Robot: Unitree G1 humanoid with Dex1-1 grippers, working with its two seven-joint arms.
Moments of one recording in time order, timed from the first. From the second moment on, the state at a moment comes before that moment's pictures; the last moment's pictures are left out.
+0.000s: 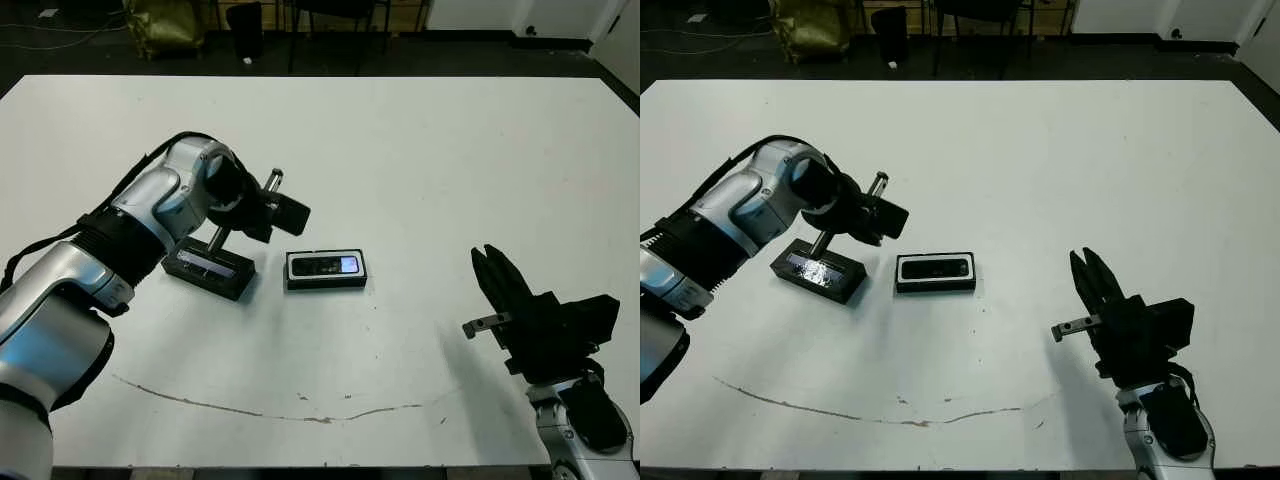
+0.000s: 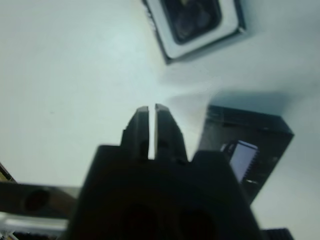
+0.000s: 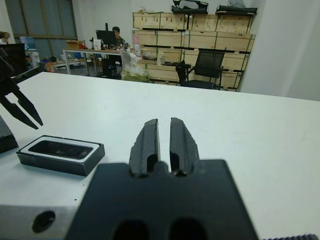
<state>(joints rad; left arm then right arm) -1.03 0.56 -0.73 0.49 0.49 0.03 -1.31 0.26 -0.25 -0.10 -0.46 0.21 0.03 0.30</state>
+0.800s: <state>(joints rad) -0.97 0.61 -0.73 0.41 0.52 -0.01 -1.47 0.28 -0.27 -0.10 -0.47 0.22 0.04 0.30</state>
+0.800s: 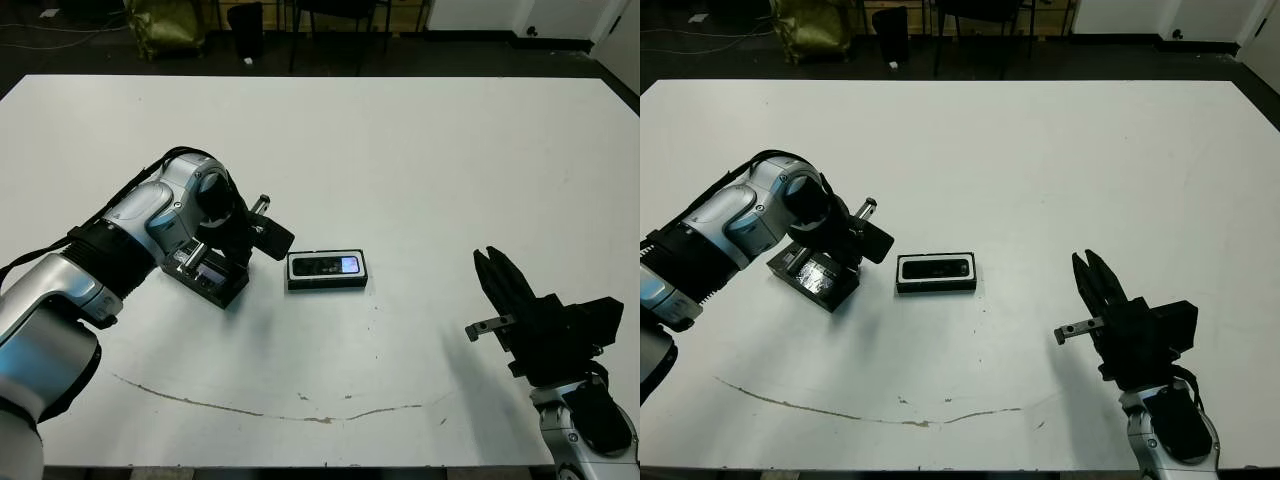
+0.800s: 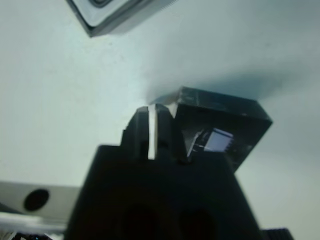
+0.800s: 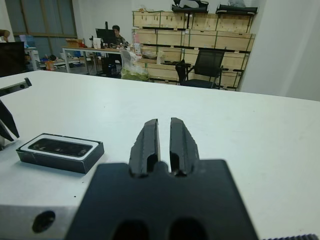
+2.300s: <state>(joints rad) -0.86 0.87 -0.80 0.08 0.43 0.05 -1.61 0.28 -0.29 -0.13 -0.47 0.27 0.04 0.29</state>
